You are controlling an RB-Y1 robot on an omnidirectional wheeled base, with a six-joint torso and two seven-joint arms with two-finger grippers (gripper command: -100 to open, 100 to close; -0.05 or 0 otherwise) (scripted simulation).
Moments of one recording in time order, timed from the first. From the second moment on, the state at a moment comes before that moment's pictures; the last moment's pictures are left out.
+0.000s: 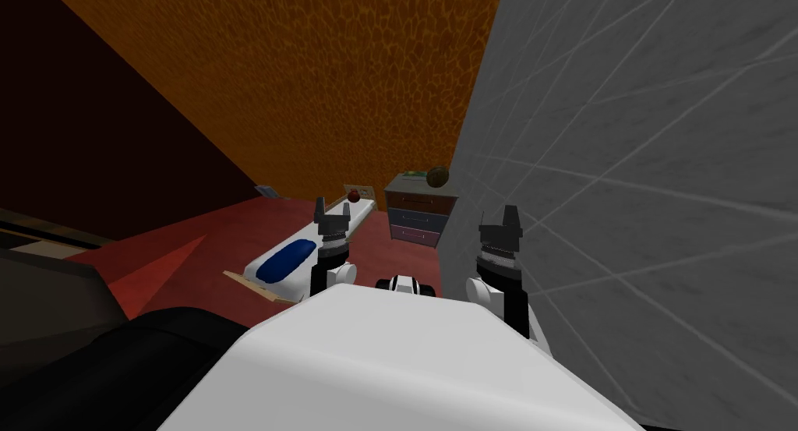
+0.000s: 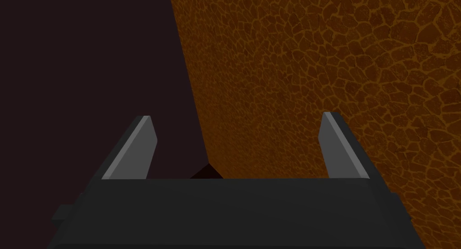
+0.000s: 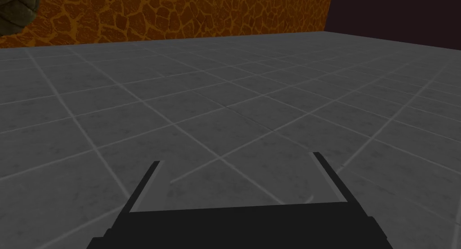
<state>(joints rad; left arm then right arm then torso) 0.51 -0.03 -0.04 -2.32 0.10 -0.52 0.13 0.48 -0.02 -0.05 -2.25 -0.07 -0.52 0.11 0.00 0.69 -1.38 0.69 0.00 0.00</state>
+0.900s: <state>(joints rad) 0.51 -0.03 -0.04 -2.32 0.10 -0.52 0.13 0.46 -0.14 -0.10 -2.14 -0.02 -0.61 0.31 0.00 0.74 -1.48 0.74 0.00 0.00</state>
